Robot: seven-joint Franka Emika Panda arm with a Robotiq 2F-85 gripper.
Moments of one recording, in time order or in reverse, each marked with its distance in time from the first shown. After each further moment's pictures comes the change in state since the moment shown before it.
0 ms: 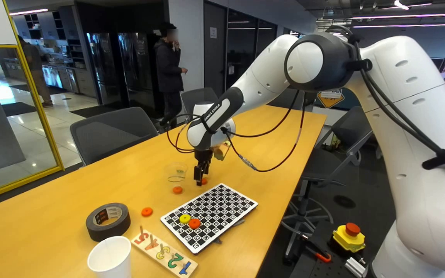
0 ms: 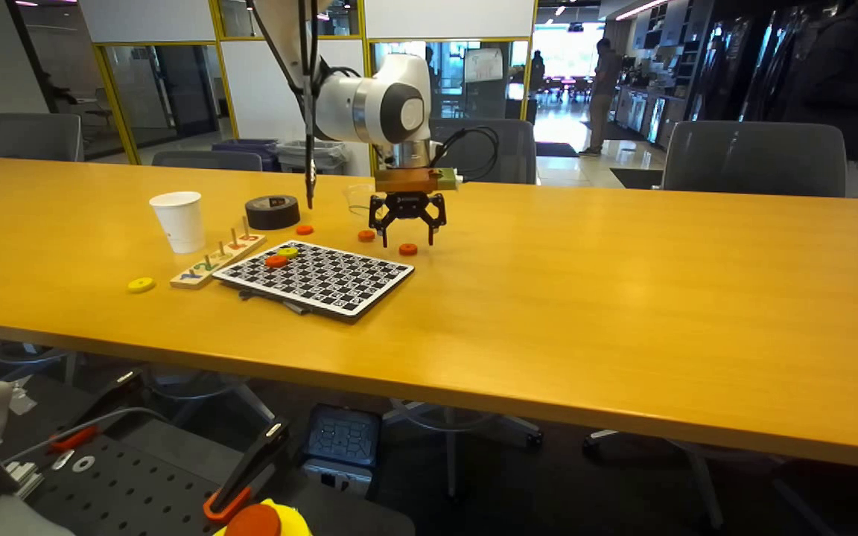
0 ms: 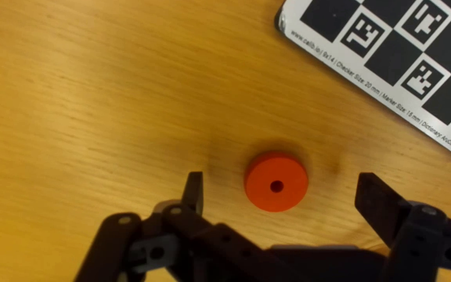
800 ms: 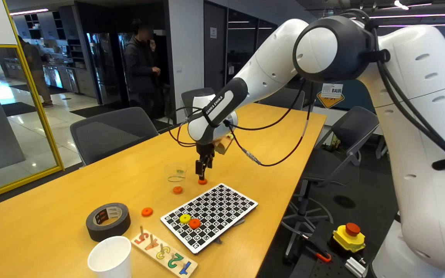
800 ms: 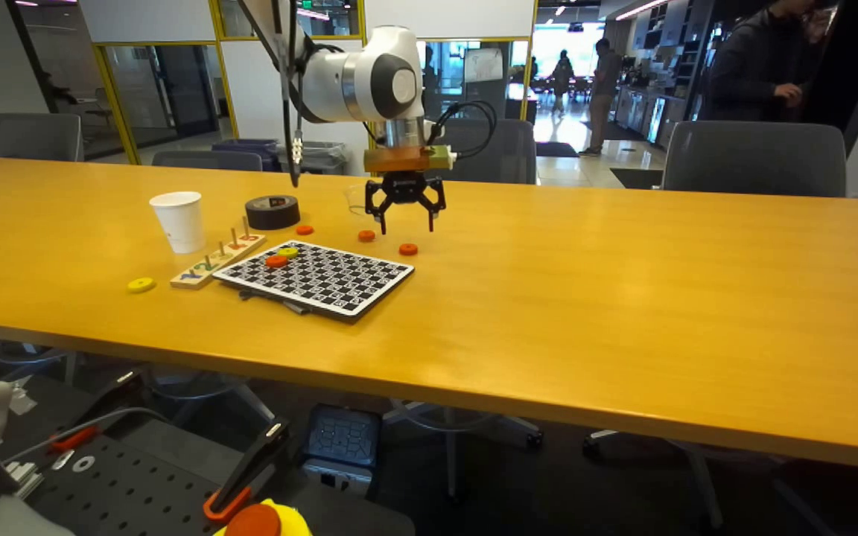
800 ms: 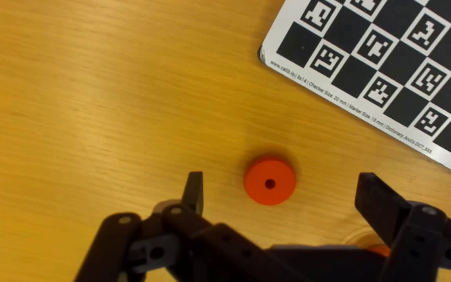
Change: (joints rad) arm 0.068 -0.098 -0.072 -0.065 -0.020 -0.034 0.093
